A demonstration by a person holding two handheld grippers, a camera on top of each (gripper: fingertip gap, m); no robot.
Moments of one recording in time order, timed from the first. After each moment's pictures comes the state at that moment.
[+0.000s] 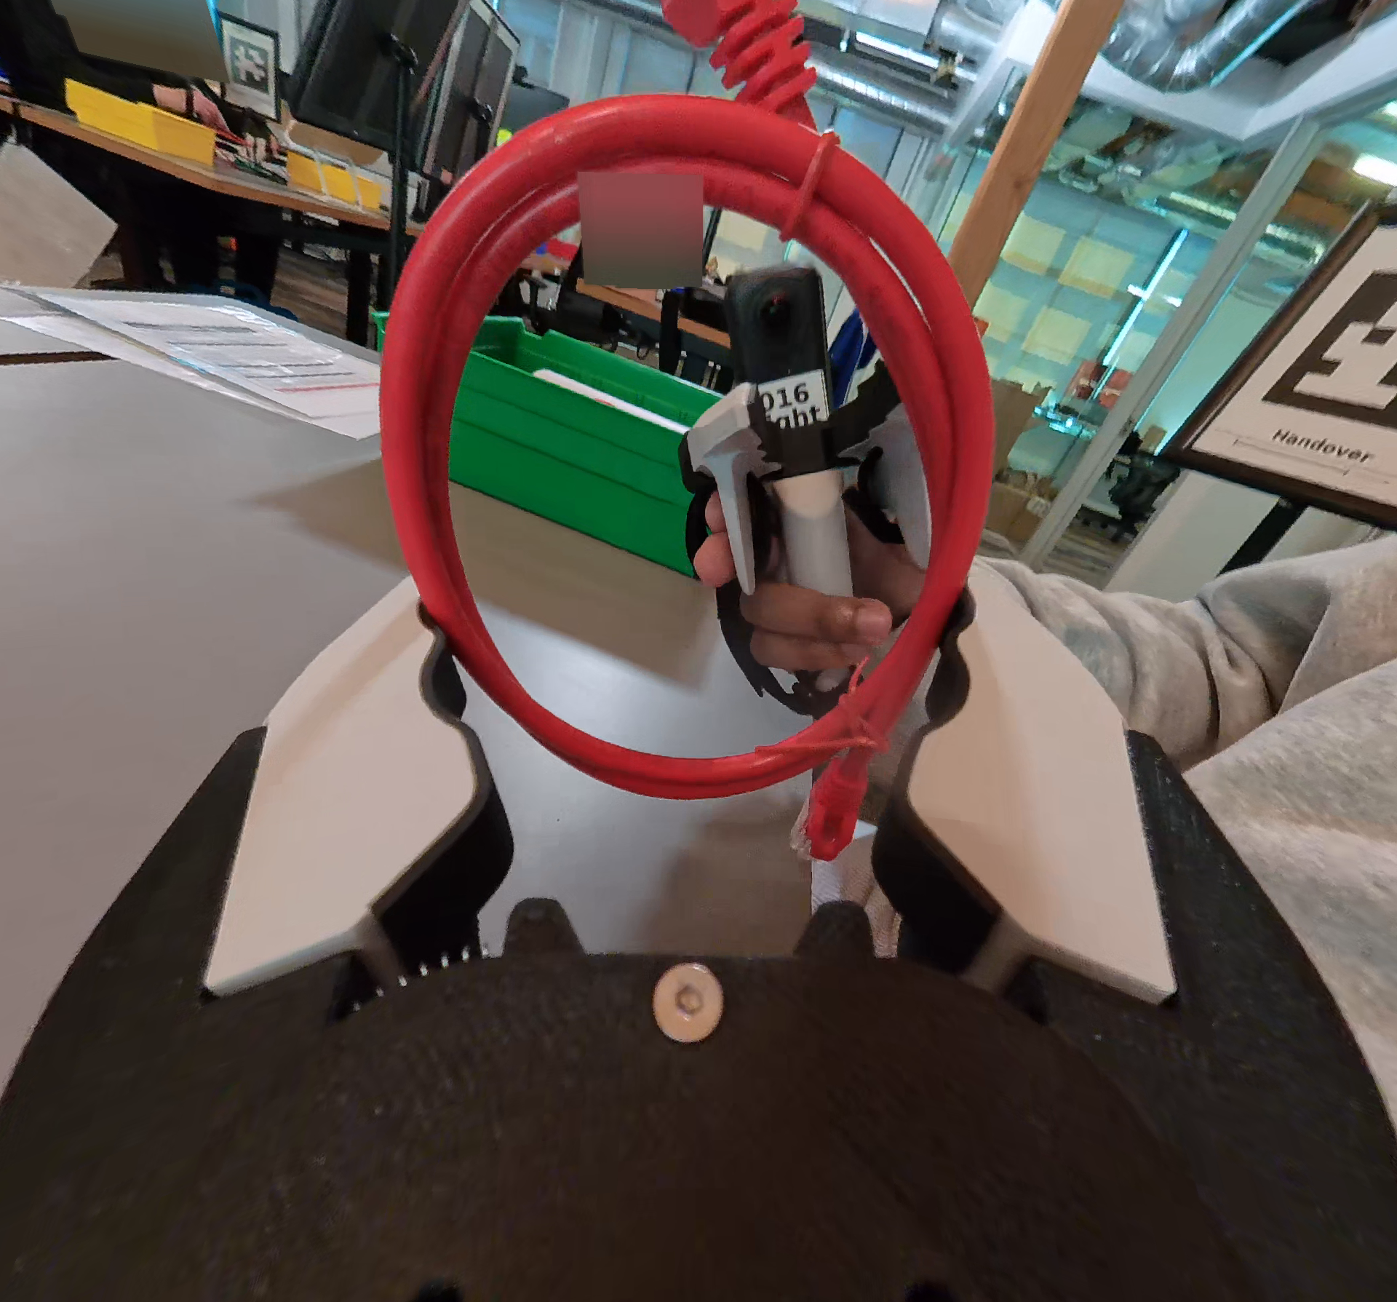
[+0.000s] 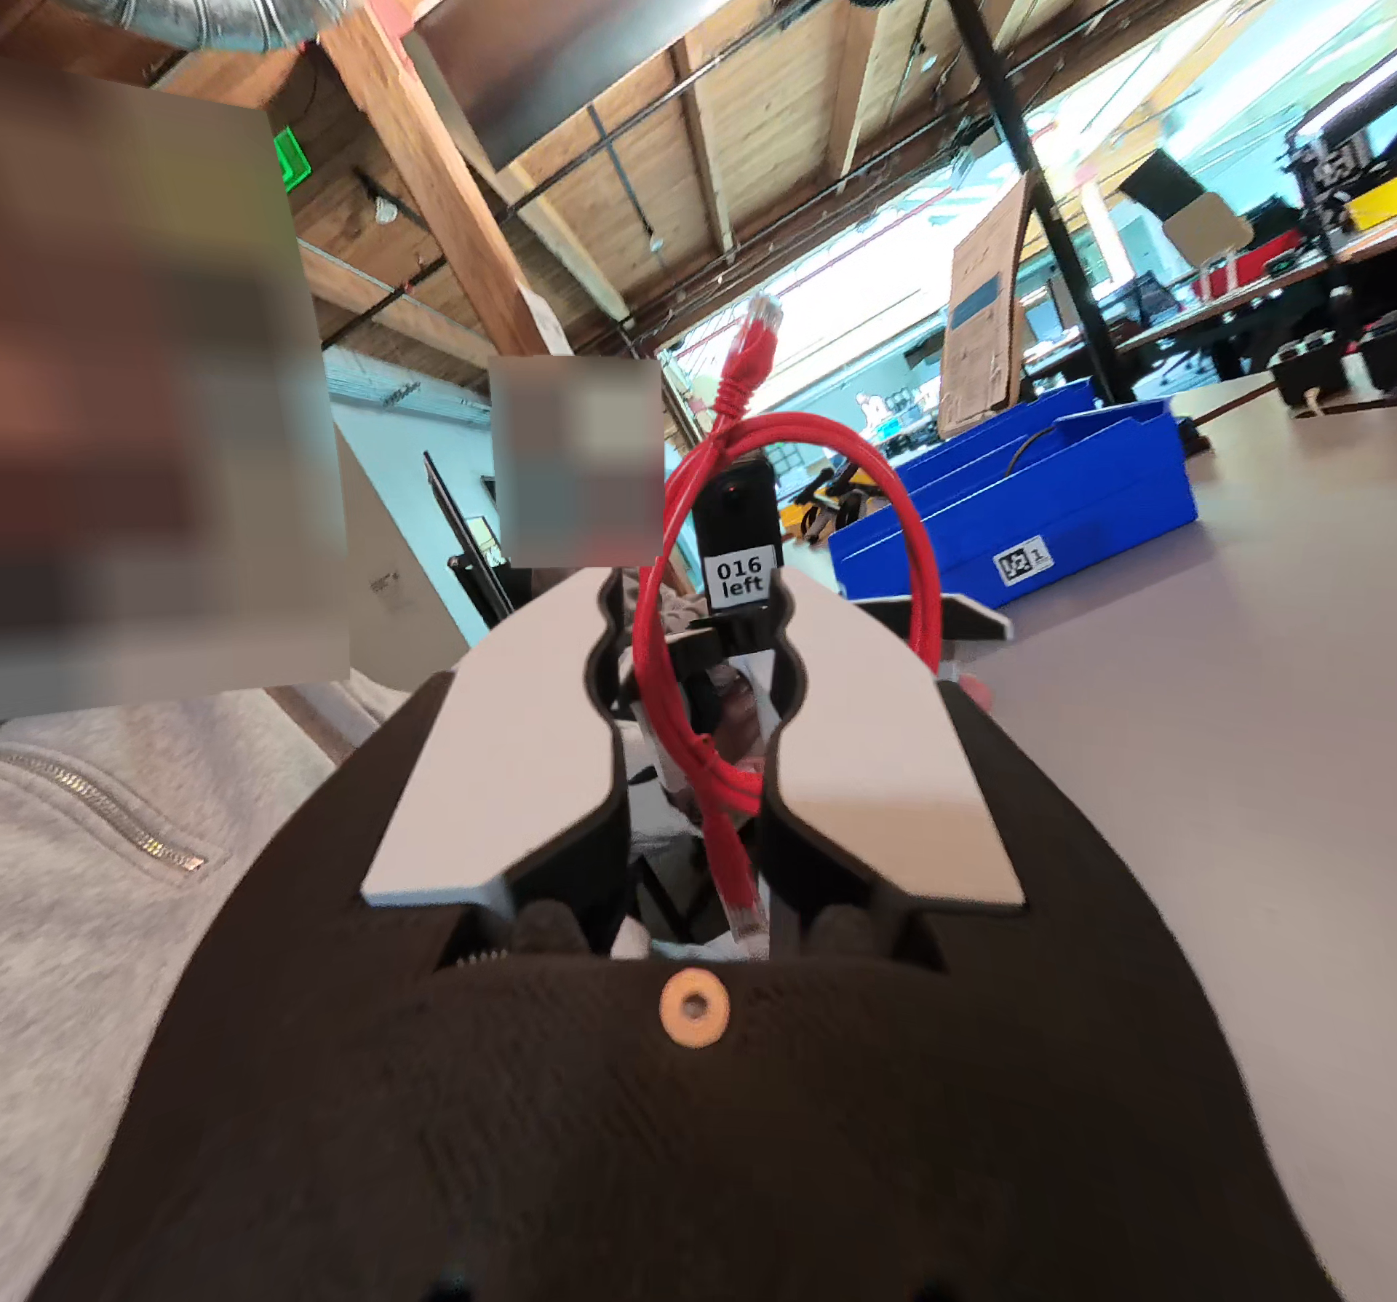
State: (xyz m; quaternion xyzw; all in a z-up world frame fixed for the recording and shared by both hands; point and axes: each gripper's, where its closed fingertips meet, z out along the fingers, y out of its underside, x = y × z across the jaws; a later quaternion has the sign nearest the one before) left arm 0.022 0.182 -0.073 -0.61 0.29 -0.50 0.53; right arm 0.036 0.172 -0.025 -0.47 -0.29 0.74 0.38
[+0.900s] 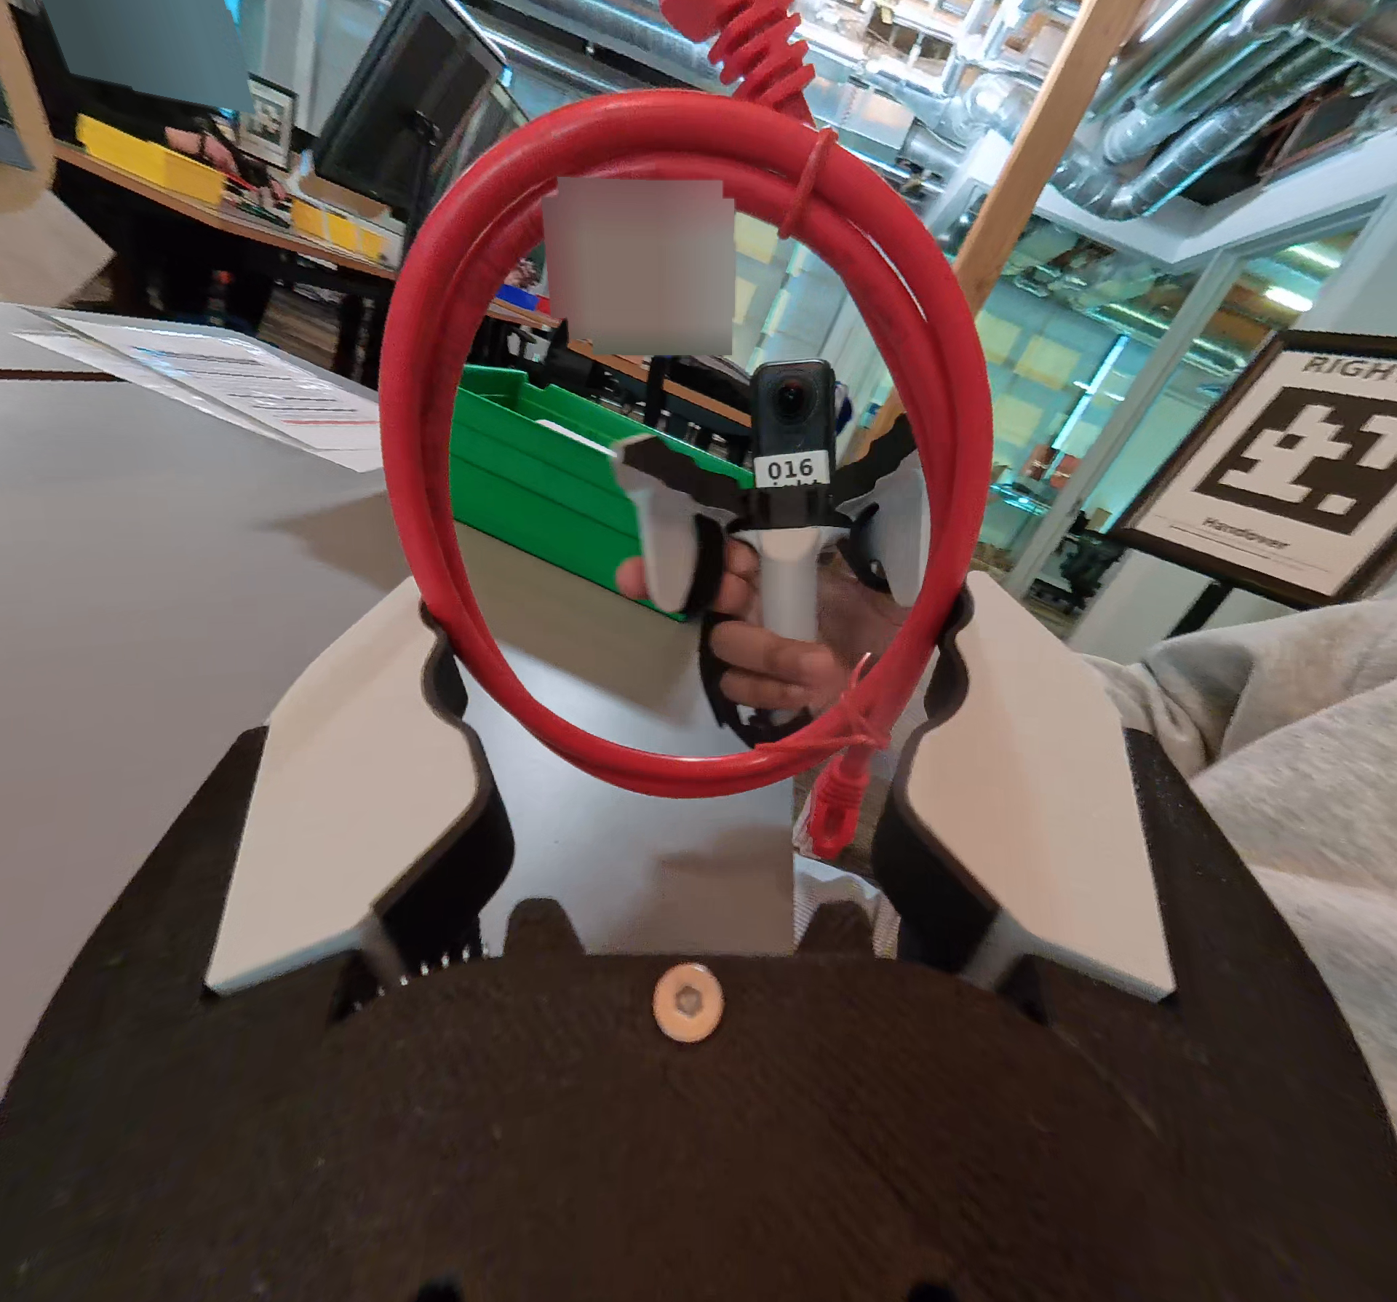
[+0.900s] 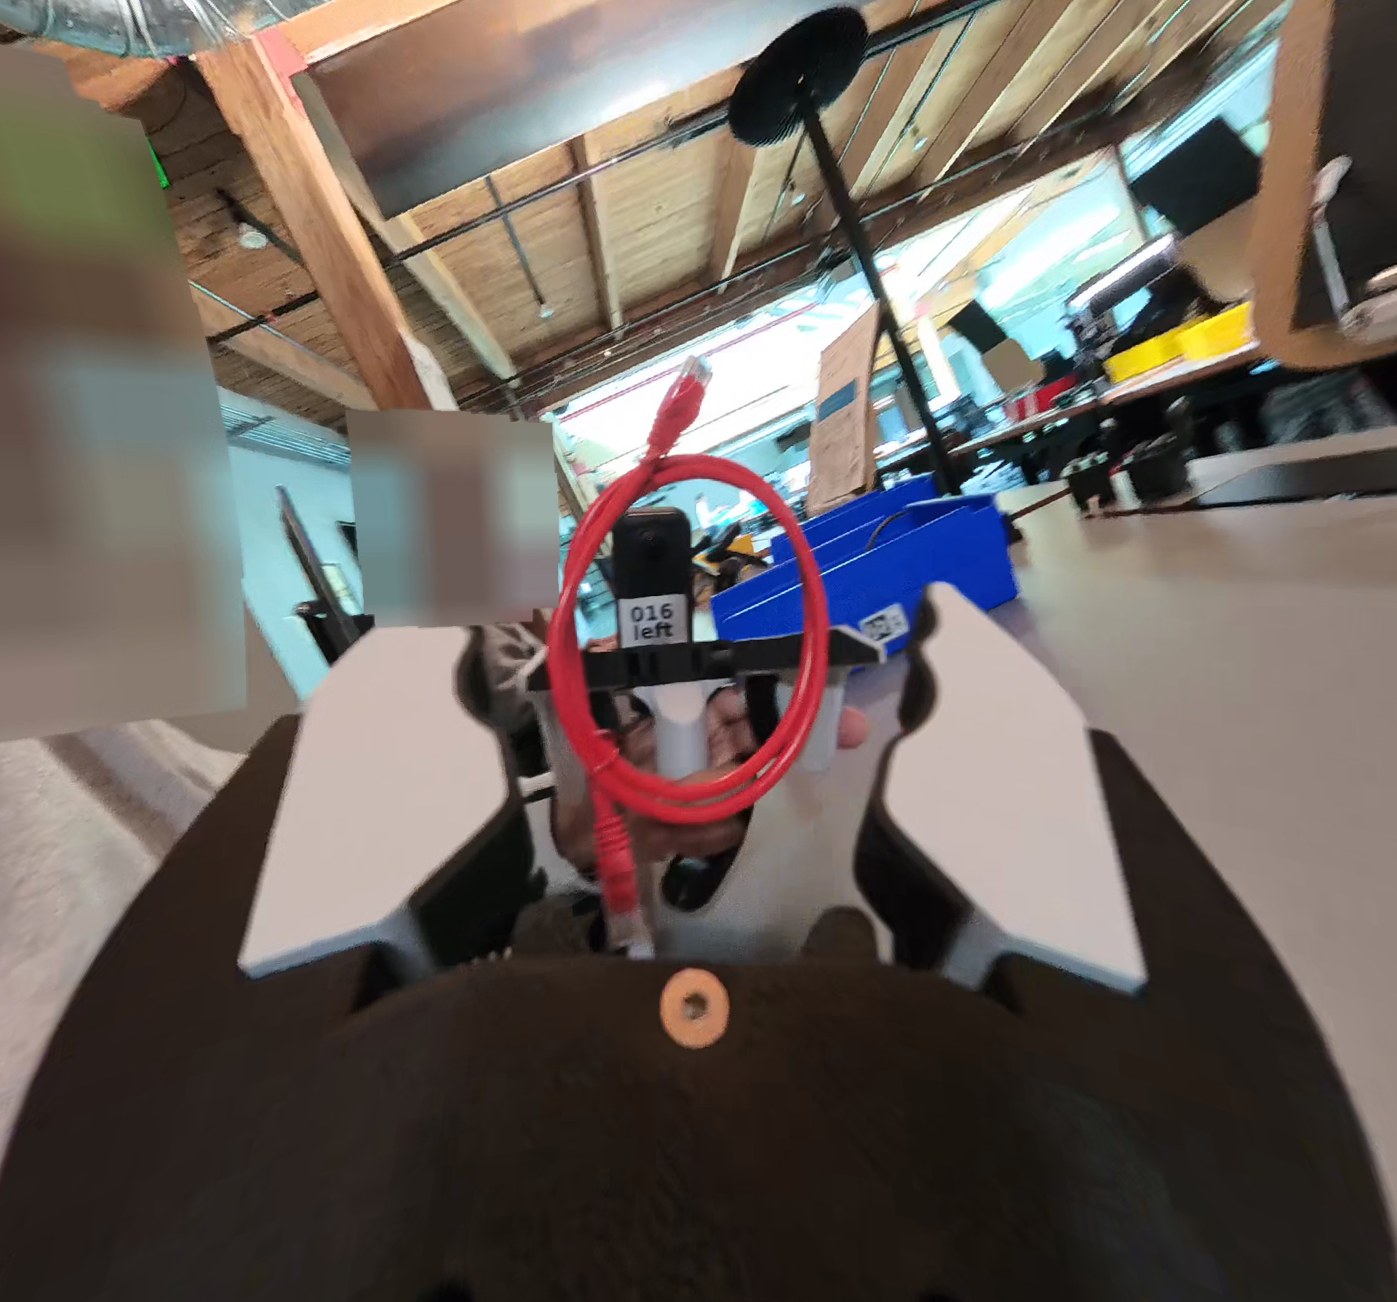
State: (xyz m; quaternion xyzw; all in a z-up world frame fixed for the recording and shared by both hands) left arm 0.004 0.188 -0.061 -0.59 0.25 -0.54 0.54; right arm 0.039 0.195 -0.026 -0.49 -0.25 0.69 0.48
